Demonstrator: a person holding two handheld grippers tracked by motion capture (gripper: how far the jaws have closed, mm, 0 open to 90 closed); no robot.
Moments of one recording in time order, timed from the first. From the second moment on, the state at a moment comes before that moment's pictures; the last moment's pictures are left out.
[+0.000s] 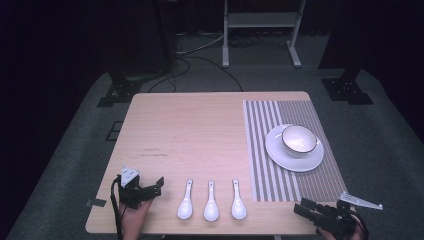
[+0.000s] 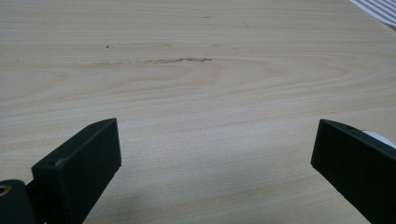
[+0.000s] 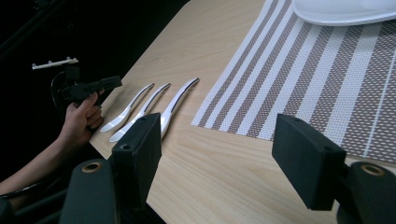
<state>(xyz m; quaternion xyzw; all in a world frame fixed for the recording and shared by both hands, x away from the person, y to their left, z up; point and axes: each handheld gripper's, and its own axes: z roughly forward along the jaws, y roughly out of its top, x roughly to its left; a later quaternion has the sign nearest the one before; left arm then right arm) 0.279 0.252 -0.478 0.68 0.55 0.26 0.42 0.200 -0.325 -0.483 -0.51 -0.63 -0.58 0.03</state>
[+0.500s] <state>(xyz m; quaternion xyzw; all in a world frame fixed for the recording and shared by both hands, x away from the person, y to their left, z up) 0.279 0.252 -0.478 0.68 0.55 0.25 0.42 0.202 -0.321 -0.484 -0.51 -0.63 -0.58 0.03</state>
